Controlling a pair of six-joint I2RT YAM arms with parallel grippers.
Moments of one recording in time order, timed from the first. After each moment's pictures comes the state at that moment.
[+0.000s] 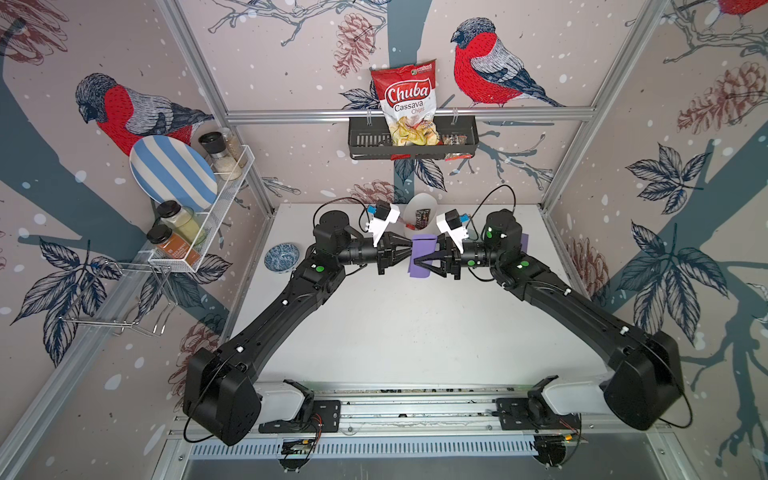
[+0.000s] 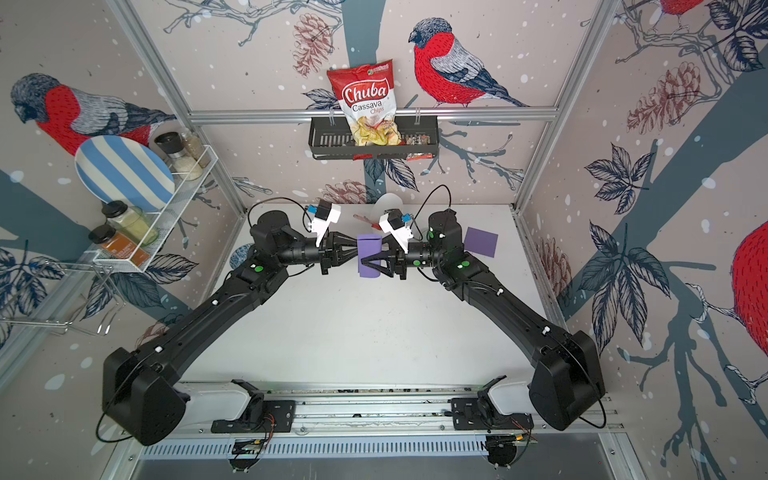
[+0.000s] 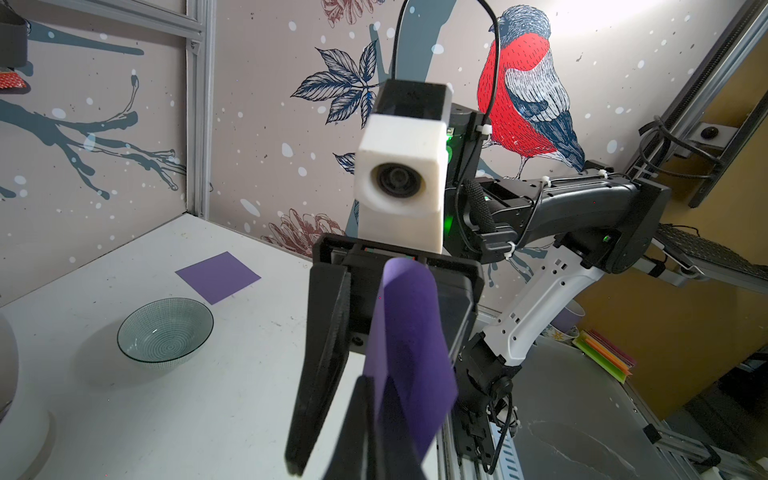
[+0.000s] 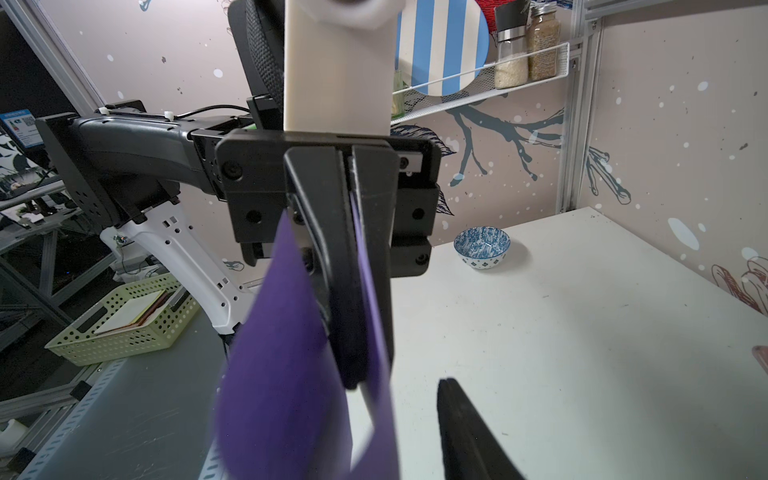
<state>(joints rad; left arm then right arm) -0.47 1.31 1.11 0.16 1.02 -0.26 0.57 1.36 1.11 0.08 -1.00 0.02</state>
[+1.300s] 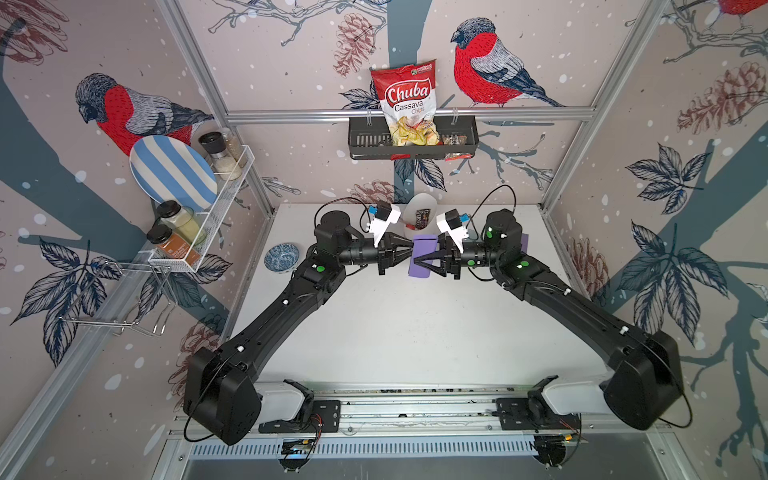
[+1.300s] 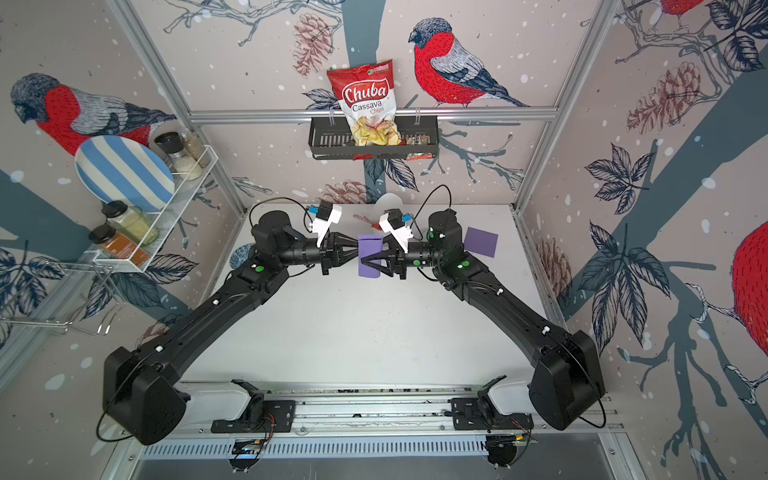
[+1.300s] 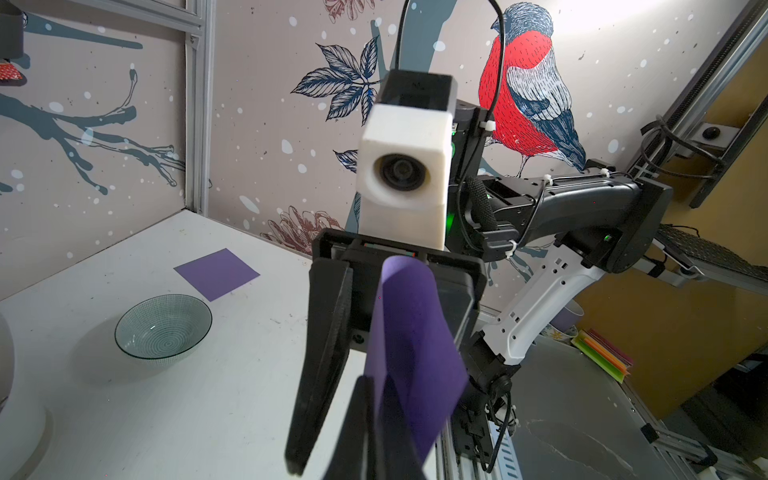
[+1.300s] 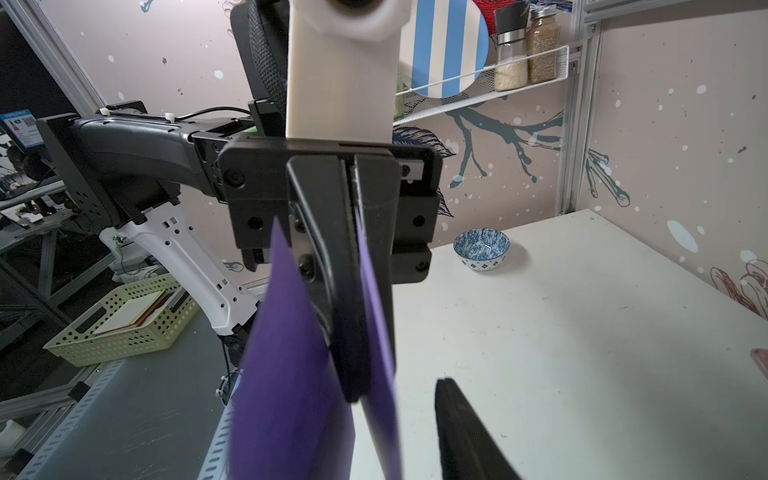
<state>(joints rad) -0.48 1.32 1.11 0.15 1.02 -0.26 0.57 1.36 1.11 0.08 -1.00 0.03</state>
